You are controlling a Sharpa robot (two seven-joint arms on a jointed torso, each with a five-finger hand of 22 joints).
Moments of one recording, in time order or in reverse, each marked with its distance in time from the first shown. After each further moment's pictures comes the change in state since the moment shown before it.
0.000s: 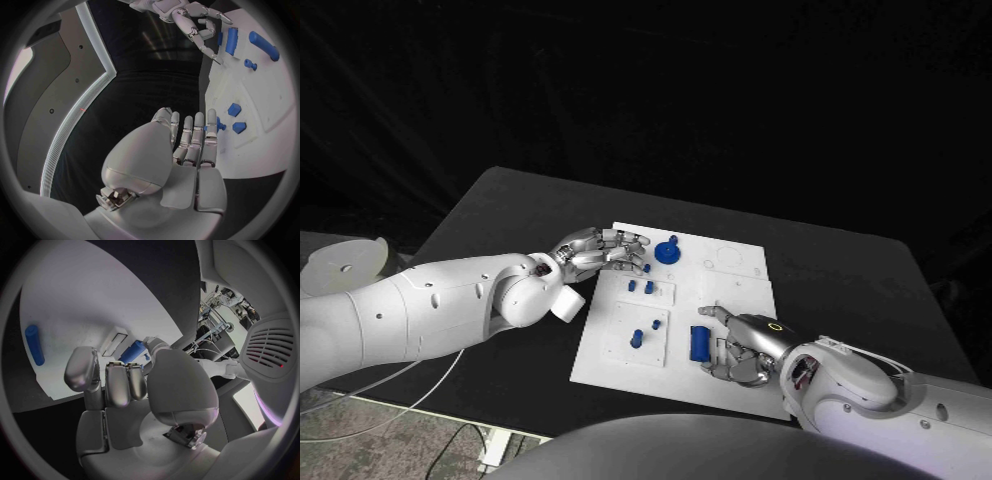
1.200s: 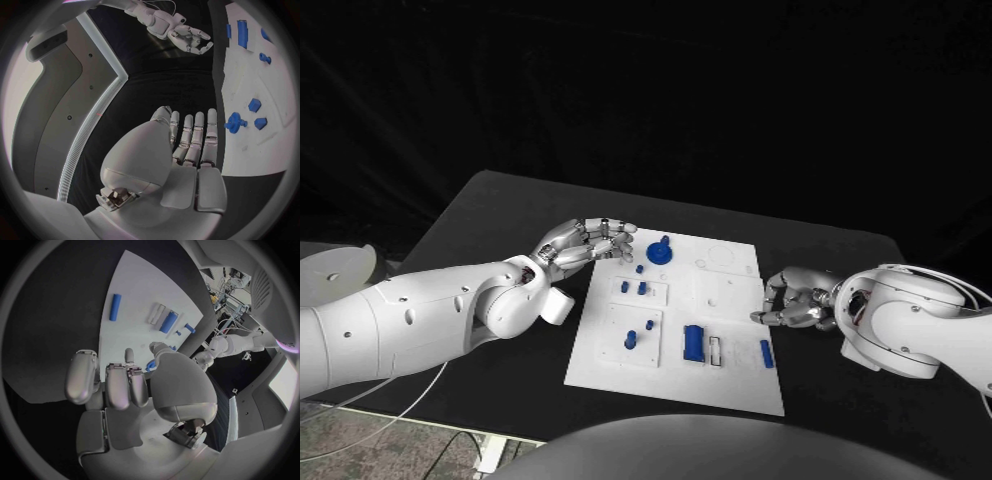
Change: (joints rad) left arm 0.000 -0.044 0.002 0.073 -0.054 -0.079 0.182; left_hand -0.012 -0.023 0.004 -0.004 0.003 0.024 -0.016 0.016 -0.009 0.044 -0.012 0.000 -0.029 0.003 0.000 0.009 -0.008 0.000 0.004 0.004 -0.006 0.012; right arm 0.270 -0.170 -0.023 0.009 0.347 0.285 -0.155; right_hand -0.138 0.063 -0.101 0.012 0.177 0.499 -0.030 0.475 0.196 0.064 -0.011 0.078 0.001 0.000 -0.008 0.024 0.058 0.000 0.033 -0.007 0.105 0.000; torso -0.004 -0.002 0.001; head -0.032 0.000
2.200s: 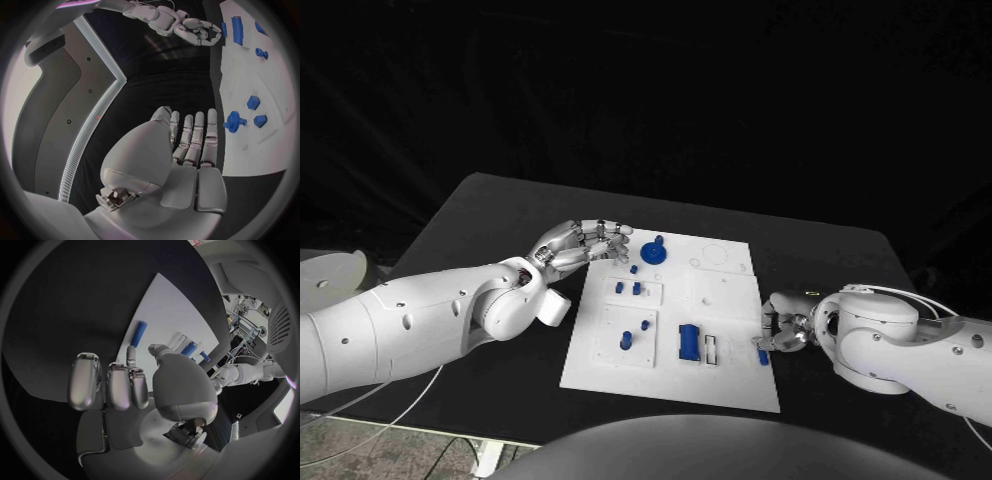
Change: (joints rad) left arm 0.000 0.020 0.000 -0.027 -0.029 -0.005 -0.006; left_hand 0.000 0.000 0.006 0.006 0.000 0.000 0.000 0.000 -0.004 0.000 0.000 0.000 -0.005 0.002 -0.002 0.000 -0.001 0.000 0.000 0.000 -0.004 0.002; right arm -0.090 0.052 -0.002 -0.040 -0.203 0.081 -0.094; right_hand -0.025 -0.014 0.070 -0.004 0.068 0.105 -0.016 -0.138 0.100 0.000 -0.021 0.057 0.000 -0.002 -0.023 0.022 0.037 0.000 0.007 -0.022 0.079 0.000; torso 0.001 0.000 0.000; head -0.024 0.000
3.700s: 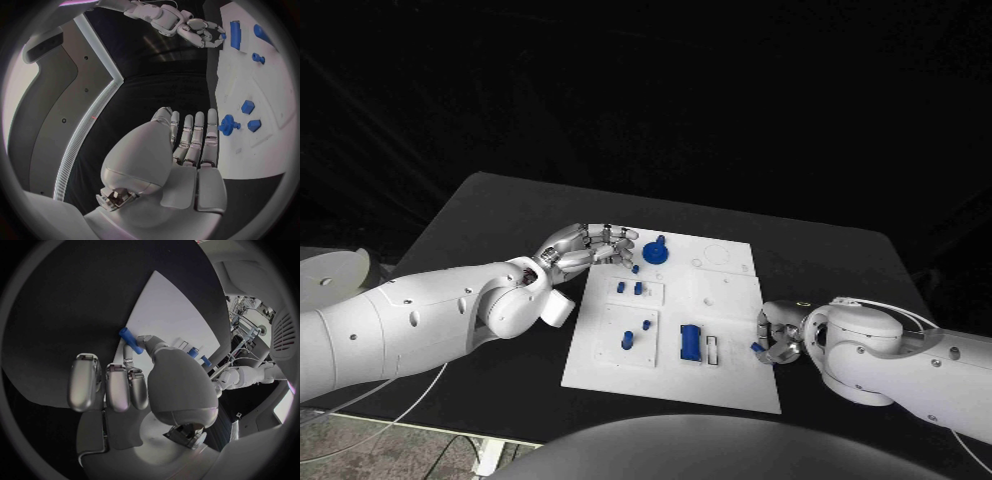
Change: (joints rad) left arm -0.001 0.011 0.000 -0.009 0.004 0.022 -0.050; left_hand 0.008 0.008 0.008 -0.003 0.008 -0.004 0.004 0.000 -0.005 0.004 0.004 -0.004 -0.007 0.000 0.000 0.000 -0.001 0.000 0.000 0.000 0.000 0.003; right arm -0.062 0.050 0.012 -0.038 -0.020 -0.040 -0.002; right_hand 0.196 -0.010 0.149 -0.188 0.014 0.087 0.014 -0.130 0.159 0.004 0.011 0.000 0.000 0.002 0.010 0.005 0.004 0.000 0.000 0.008 0.017 0.000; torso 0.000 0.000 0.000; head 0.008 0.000
